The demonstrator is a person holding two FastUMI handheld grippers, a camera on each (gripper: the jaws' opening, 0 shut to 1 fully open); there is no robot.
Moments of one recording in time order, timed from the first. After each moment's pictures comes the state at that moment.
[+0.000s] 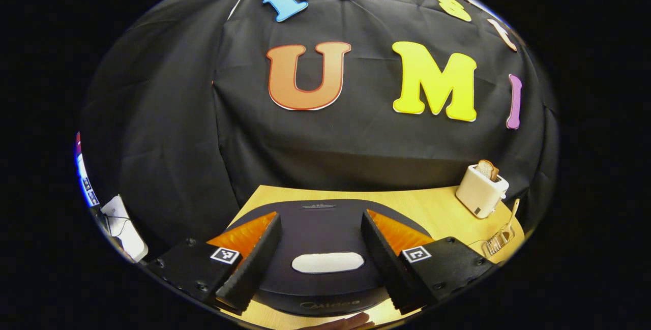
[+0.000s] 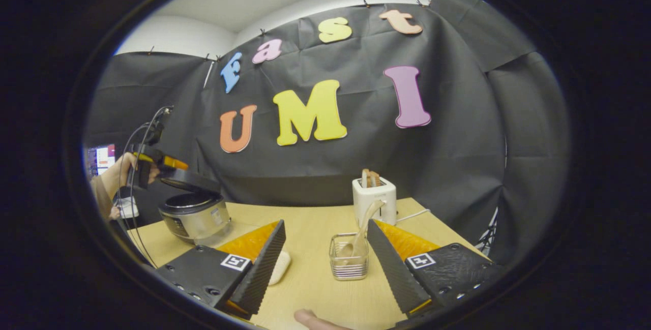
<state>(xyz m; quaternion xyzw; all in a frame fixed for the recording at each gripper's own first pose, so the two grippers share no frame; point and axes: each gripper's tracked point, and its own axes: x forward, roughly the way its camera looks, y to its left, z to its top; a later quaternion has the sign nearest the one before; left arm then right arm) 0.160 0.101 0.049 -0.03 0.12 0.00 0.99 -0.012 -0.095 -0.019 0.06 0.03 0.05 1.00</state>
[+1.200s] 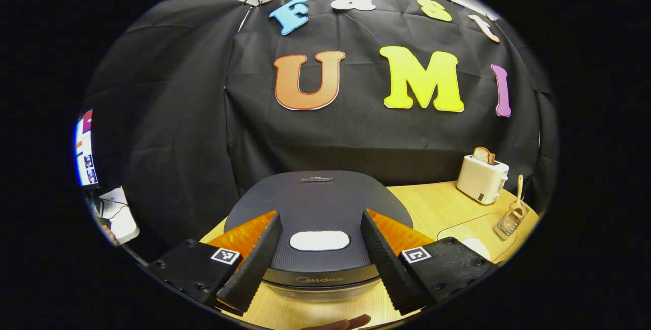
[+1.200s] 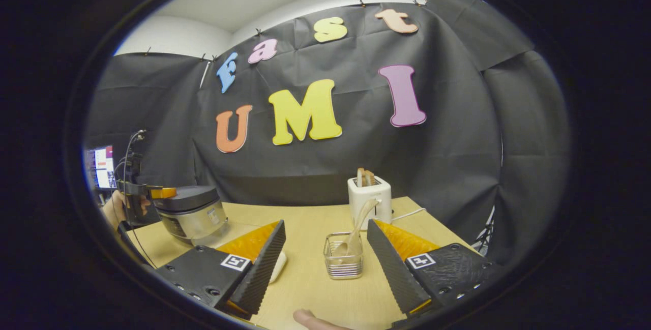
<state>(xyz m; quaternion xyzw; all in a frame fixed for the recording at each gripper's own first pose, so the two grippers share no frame) 0.106 0.084 -0.012 -0.02 0.06 0.02 1.00 -0.013 -0.104 -0.023 0.07 0.04 0.04 1.00</state>
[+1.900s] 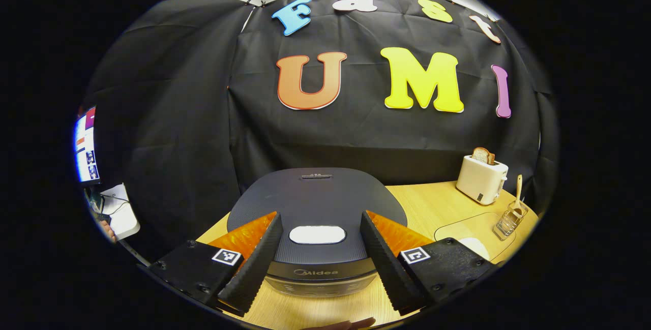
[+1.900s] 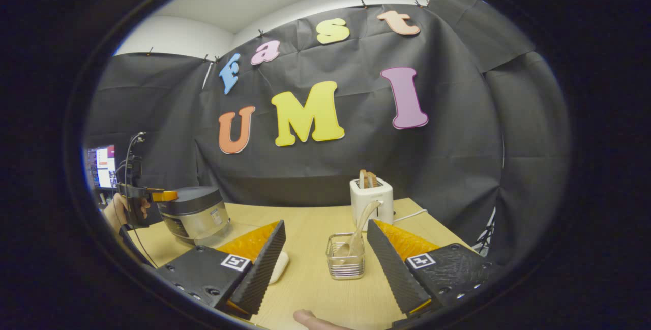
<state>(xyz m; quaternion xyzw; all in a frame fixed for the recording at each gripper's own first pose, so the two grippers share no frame) 0.097 0.082 -0.014 -0.03 0.06 0.03 1.00 -0.017 -0.103 -0.019 0.06 0.03 0.04 1.00</state>
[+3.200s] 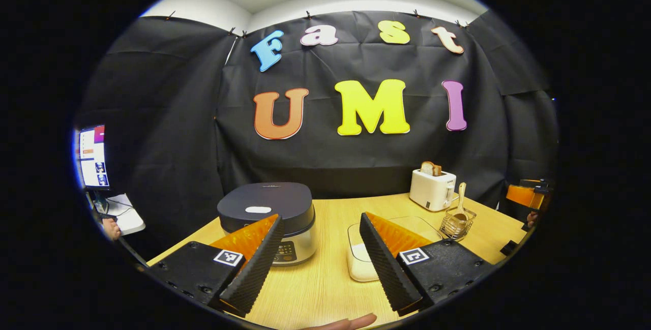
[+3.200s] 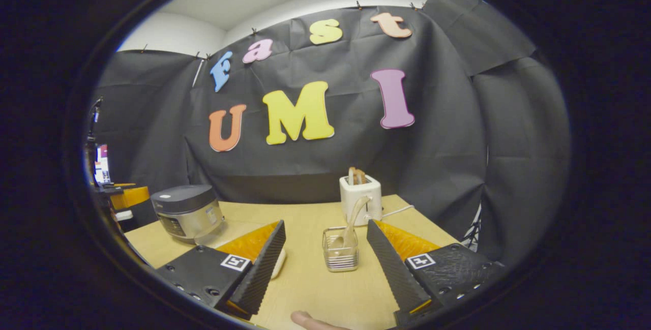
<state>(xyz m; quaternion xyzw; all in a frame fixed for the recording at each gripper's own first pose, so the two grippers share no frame) -0.043 -0.041 0.027 0.00 -0.02 -0.01 1.00 -0.039 -0.095 -0.029 0.06 0.06 0.00 1.00</state>
